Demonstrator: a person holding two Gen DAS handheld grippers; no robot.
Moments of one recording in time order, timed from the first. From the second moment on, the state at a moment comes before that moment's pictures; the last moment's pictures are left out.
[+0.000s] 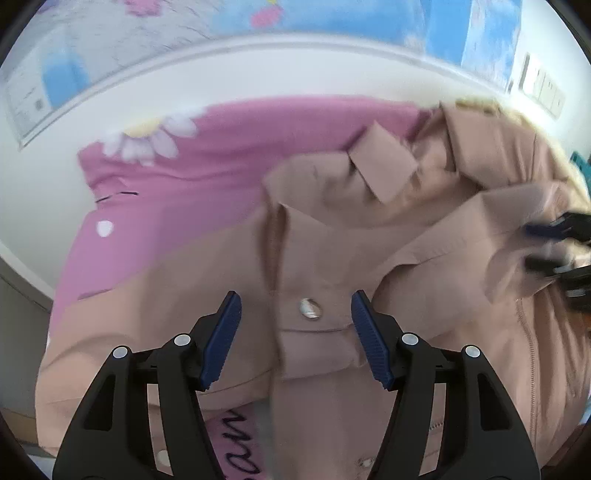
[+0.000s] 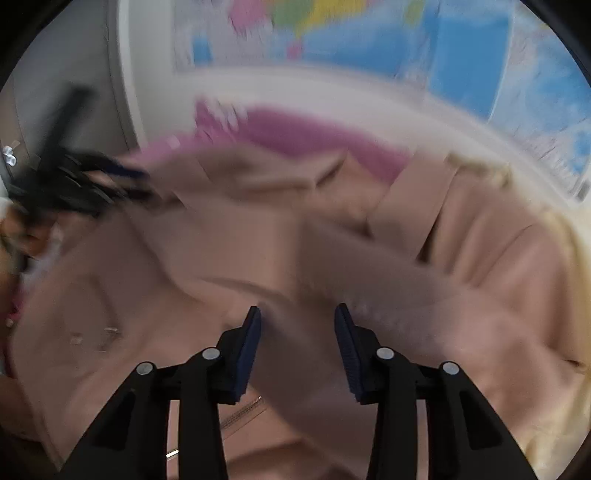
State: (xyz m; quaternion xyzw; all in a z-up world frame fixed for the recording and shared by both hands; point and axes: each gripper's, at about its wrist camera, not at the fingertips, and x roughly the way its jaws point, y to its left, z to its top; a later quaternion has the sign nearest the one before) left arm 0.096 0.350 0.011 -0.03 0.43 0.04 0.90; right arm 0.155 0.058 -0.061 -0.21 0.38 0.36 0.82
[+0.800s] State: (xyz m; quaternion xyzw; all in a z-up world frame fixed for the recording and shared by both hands) left arm -0.072 0.511 -0.031 -0.16 0.39 0.24 0.88; right arm 0.146 0.039 -0.062 -0.16 0.44 0.34 0.82
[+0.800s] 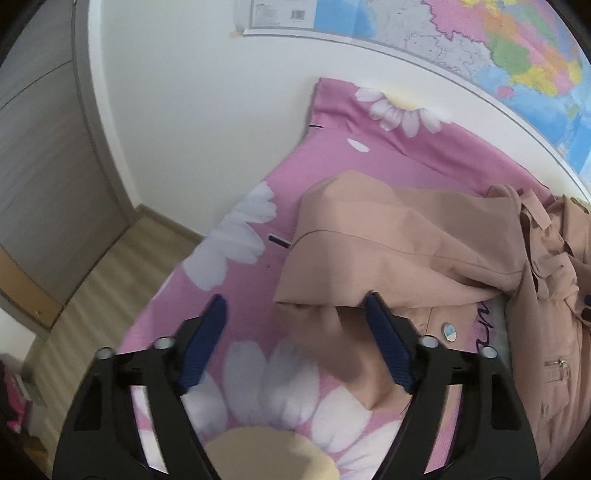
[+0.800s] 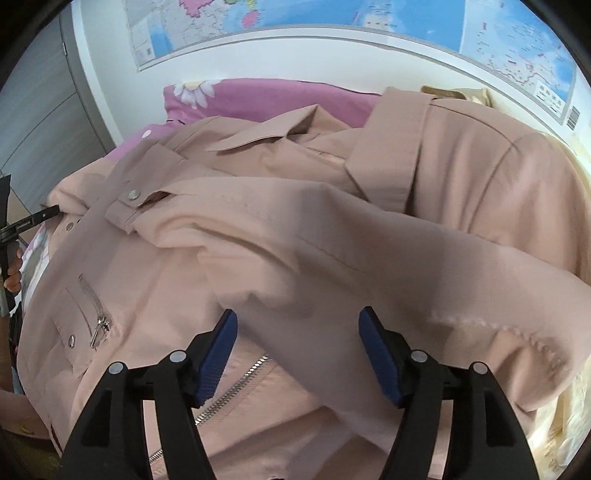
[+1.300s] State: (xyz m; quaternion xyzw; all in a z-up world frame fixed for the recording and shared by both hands) left arm -0.029 0.466 0.102 0.05 0.22 0.32 0.92; right arm 0.140 0.038 -0.058 -0.13 0.44 0.35 0.82
